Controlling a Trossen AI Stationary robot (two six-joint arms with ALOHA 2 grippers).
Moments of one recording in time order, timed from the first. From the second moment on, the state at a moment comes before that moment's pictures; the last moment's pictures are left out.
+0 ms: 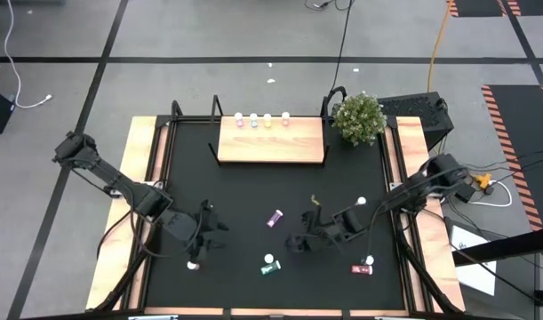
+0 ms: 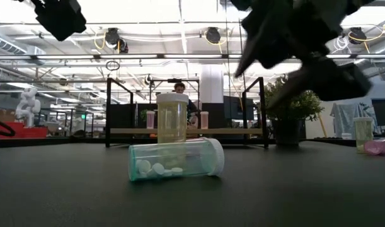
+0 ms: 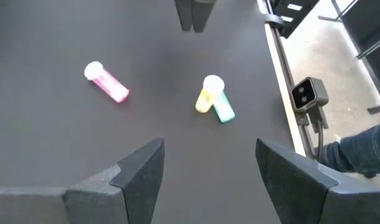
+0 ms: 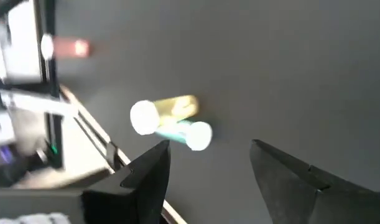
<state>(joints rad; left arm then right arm) -0.56 1.14 0.79 -0.34 -0.23 -0.51 0.44 1.68 0.96 -0.11 0.10 1.65</state>
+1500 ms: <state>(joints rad) -0.64 1.14 0.79 -0.34 -0.23 -0.46 0.46 1.99 1.05 0.22 0.06 0.28</state>
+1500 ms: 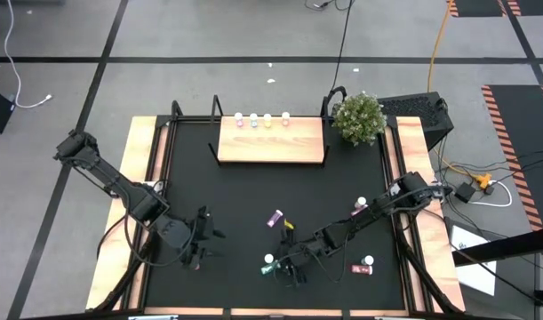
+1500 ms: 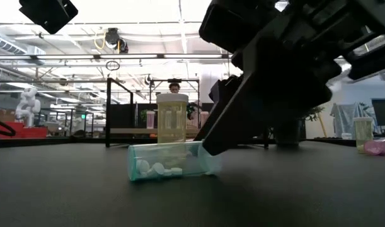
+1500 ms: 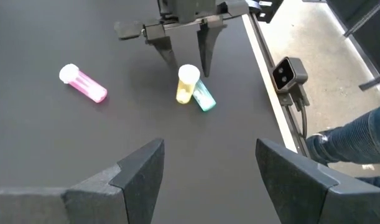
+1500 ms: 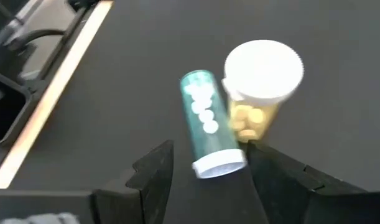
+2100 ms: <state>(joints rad) -0.67 1.14 0.79 -0.38 -0.24 -0.50 0.41 1.99 1.05 0.21 -0.08 0.25</state>
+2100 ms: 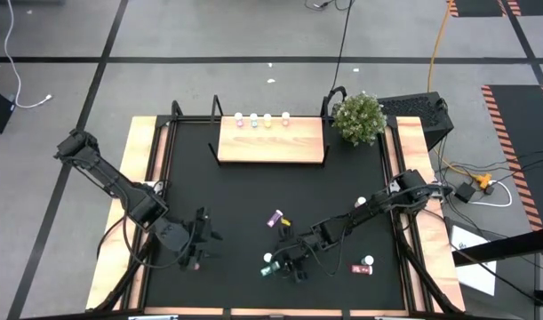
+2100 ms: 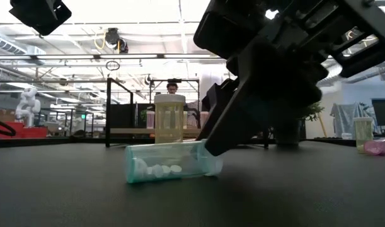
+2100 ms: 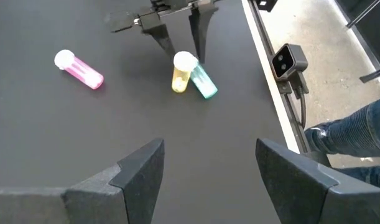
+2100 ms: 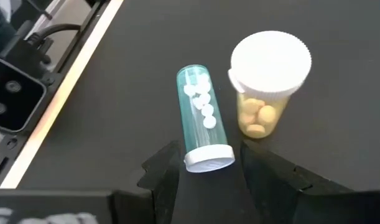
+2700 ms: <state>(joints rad) -0.67 1.14 0.79 -0.38 -0.28 -0.48 0.40 2.06 1.05 0.31 -0.07 0.27</state>
